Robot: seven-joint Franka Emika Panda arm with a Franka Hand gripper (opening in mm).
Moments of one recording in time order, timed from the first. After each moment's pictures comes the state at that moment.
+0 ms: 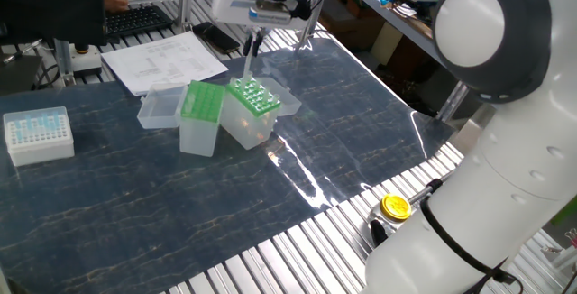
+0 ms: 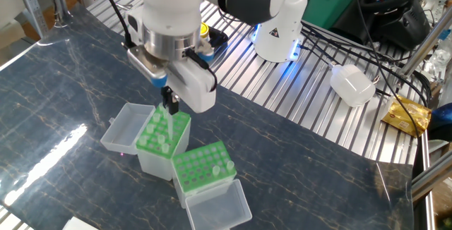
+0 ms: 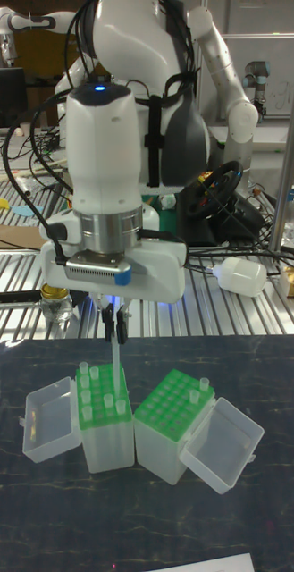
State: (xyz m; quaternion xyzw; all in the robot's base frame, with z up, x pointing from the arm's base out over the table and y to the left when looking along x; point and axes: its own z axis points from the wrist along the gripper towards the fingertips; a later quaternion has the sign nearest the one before) arm 0.578 -0.033 0.312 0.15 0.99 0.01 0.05
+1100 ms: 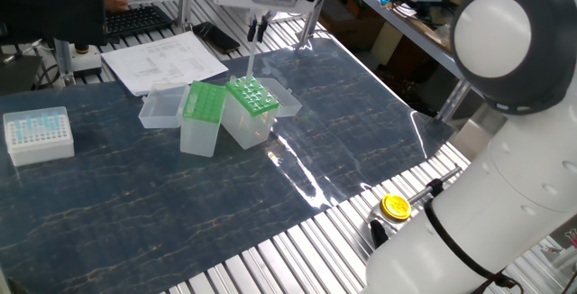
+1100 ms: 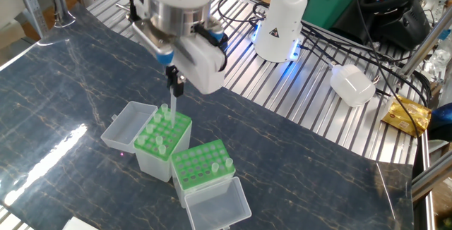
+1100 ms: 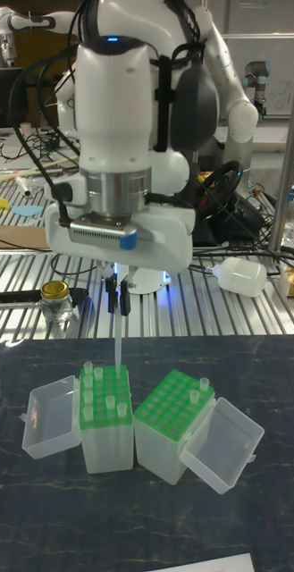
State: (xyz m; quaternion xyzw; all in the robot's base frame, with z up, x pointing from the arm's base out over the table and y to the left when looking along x) arm 0.568 -0.024 0.361 0.17 0.98 0.00 0.04
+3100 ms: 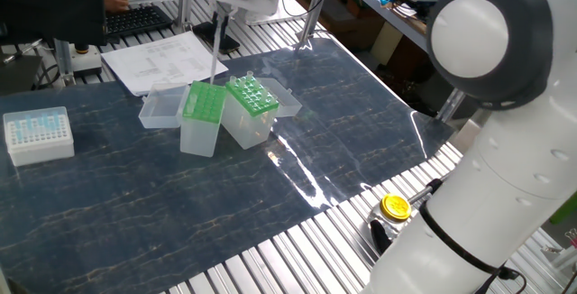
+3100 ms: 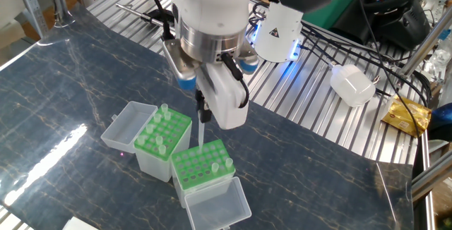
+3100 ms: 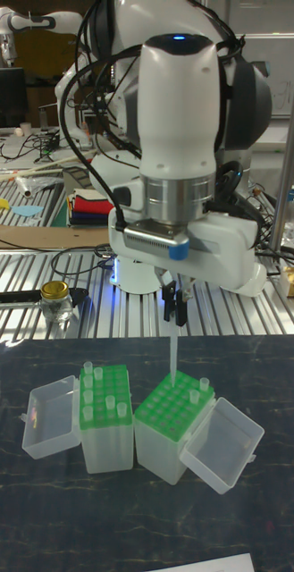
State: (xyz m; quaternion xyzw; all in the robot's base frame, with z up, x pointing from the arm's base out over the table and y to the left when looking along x) arm 0.594 0.053 0.361 0.31 0.95 0.02 0.03
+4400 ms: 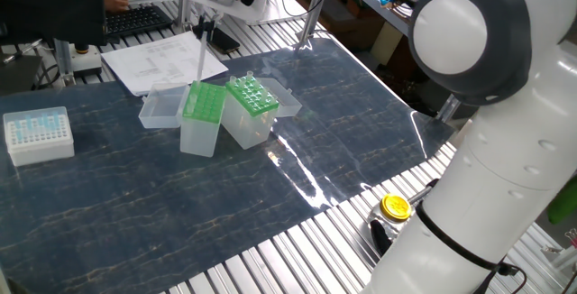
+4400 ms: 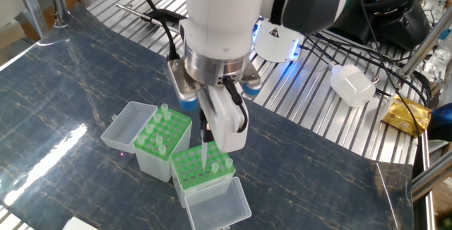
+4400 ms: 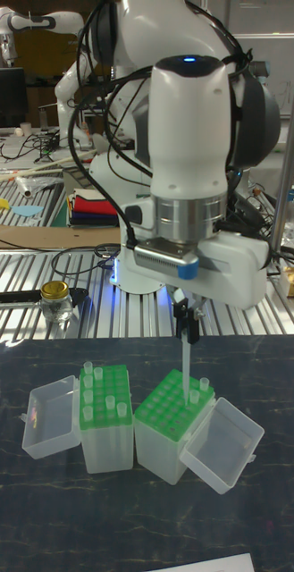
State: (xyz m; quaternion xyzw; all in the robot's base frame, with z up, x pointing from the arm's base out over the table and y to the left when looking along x) arm 0.612 0.070 0.343 0.34 0.94 0.04 0.04
